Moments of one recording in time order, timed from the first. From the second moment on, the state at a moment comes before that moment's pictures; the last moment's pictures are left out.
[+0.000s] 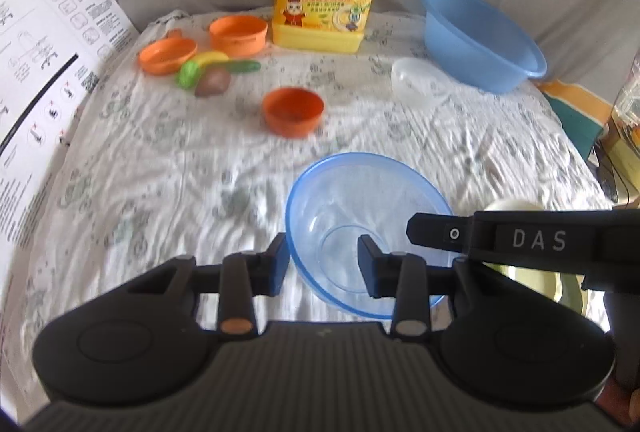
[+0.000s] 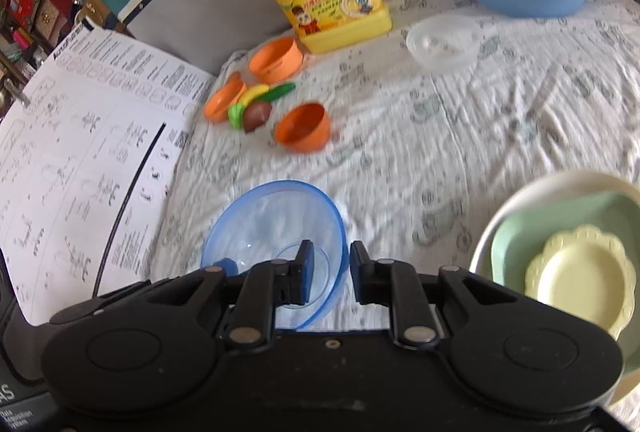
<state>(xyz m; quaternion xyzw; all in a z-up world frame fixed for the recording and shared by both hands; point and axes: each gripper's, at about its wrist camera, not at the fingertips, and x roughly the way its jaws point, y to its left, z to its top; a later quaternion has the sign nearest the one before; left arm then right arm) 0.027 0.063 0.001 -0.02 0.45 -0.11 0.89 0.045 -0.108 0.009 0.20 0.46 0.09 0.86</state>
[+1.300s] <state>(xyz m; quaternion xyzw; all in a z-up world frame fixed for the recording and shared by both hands) 0.006 0.084 -0.052 -0.03 0.49 -0.09 0.87 0.024 -0.095 -0.032 0.18 0.51 0.09 0.84</state>
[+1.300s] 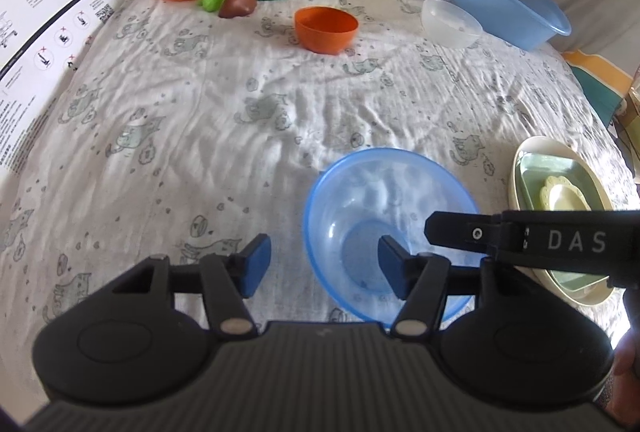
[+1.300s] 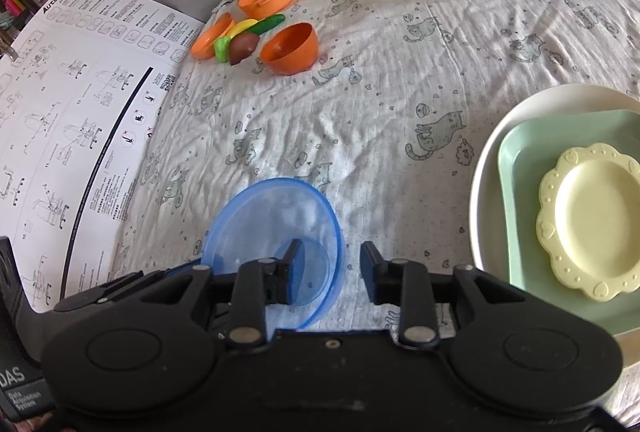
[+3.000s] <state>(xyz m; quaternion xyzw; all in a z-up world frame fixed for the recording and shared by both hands) 0.070 0.049 -0.007 0.03 0.45 -0.08 0.89 0.055 -0.183 0.004 0.23 0.44 0.00 0.87</state>
